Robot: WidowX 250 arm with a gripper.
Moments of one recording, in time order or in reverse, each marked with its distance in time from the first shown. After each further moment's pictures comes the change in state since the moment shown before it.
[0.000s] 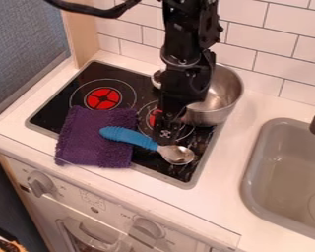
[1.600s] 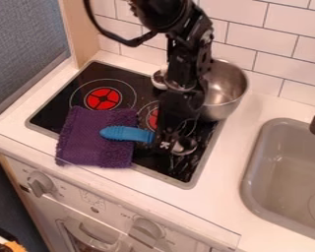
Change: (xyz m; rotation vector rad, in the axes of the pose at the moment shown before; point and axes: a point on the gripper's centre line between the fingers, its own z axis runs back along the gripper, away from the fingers) arm 0.001 0.024 -0.068 -0.077 0.047 -0.001
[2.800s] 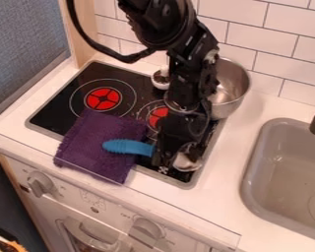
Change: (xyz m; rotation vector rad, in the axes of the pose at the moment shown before) arm 0.004 -0.052 0.006 -0.044 0.016 -0.055
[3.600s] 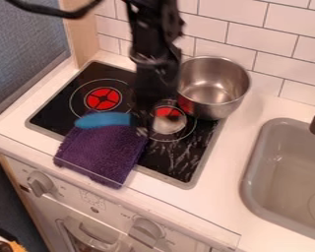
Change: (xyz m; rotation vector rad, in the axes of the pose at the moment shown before) arm -0.045 0.017 0.058 0.058 -0.103 0.188
